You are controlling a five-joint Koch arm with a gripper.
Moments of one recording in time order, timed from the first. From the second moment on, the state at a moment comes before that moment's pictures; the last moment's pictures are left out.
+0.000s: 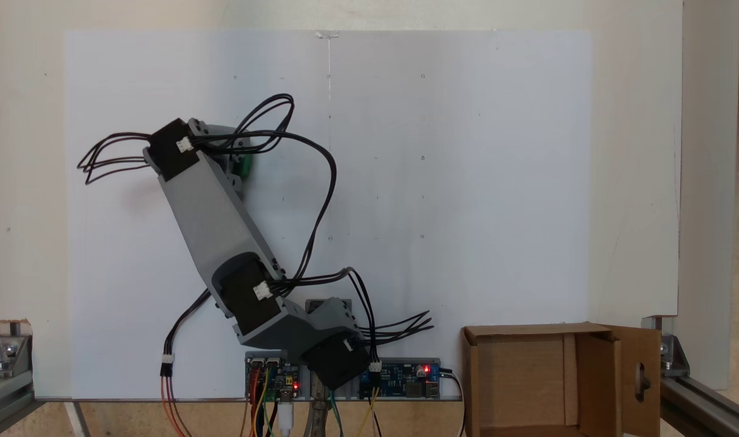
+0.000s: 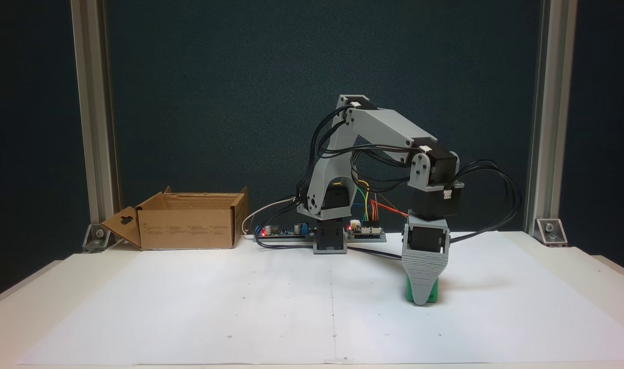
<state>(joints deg) -32.7 63.2 85.0 46.8 40.5</state>
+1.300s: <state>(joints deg) -2.7 84.4 56.2 75.1 33.0</state>
